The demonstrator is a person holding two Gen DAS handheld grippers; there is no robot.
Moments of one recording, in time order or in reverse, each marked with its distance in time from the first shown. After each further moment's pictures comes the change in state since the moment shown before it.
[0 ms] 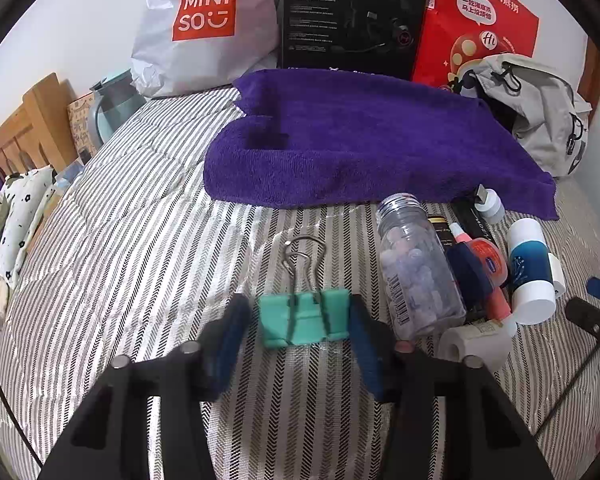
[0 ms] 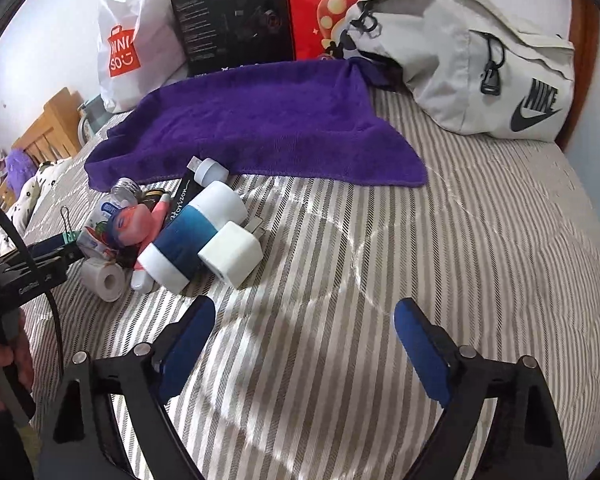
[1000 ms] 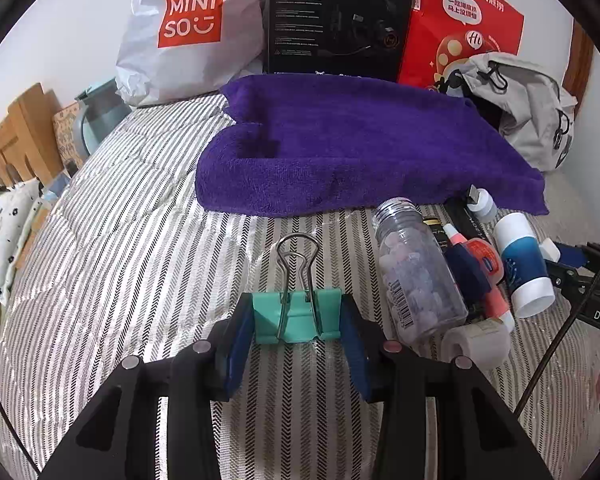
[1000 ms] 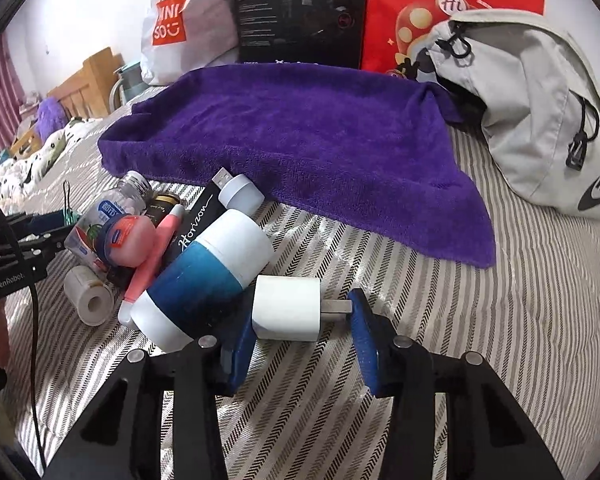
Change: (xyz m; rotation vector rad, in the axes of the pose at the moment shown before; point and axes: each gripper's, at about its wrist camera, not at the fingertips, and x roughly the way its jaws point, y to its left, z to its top) left arm 0.002 0.005 0.005 0.034 -0.011 -0.060; right arm 0.035 0.020 0.030 -0.189 -0.004 0.070
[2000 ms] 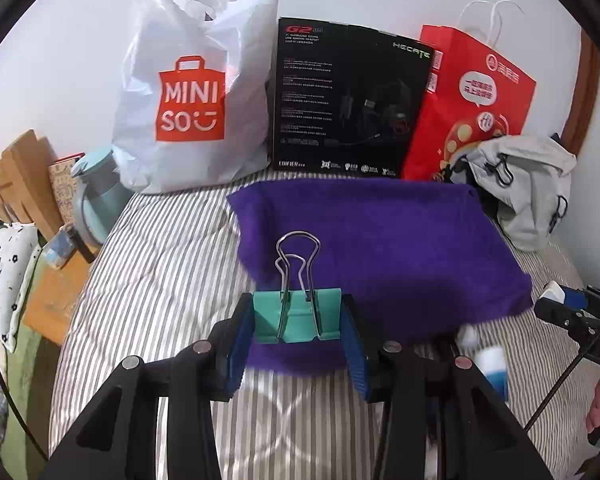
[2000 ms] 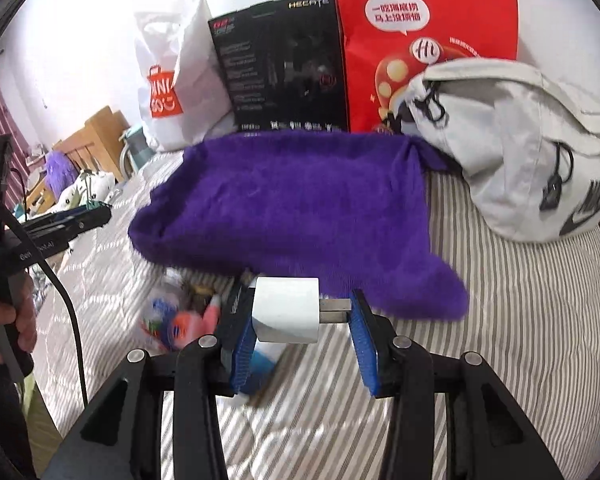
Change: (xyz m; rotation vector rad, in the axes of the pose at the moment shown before) left arm -0.021 0.009 0.114 0.004 -0.098 -0.022; right arm -0.045 -0.016 0.067 0.116 -0.084 0.080
